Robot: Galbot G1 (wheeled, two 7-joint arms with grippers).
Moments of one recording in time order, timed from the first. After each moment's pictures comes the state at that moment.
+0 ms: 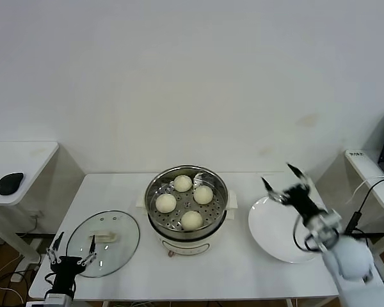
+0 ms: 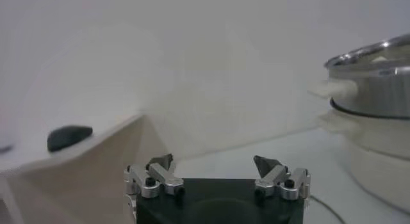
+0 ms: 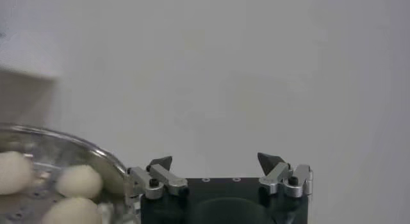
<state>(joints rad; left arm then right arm) 1.68 -1.18 -0.69 -1.91 0.07 -0.12 -0.20 -1.32 1.10 0.69 1.90 0.23 -0.01 -0.26</state>
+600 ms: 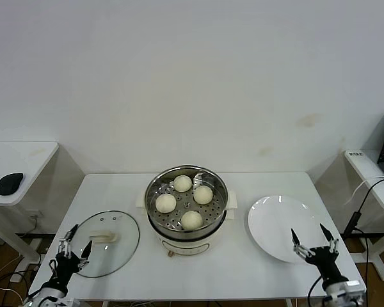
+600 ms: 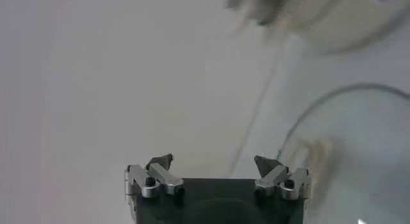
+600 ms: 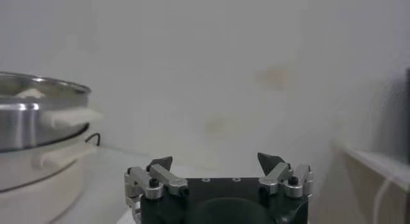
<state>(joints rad) 1.62 -1.08 -0.72 -1.77 0.92 -0.15 -0.14 -1.61 1.38 0.88 1.90 0.18 0.10 -0.26</state>
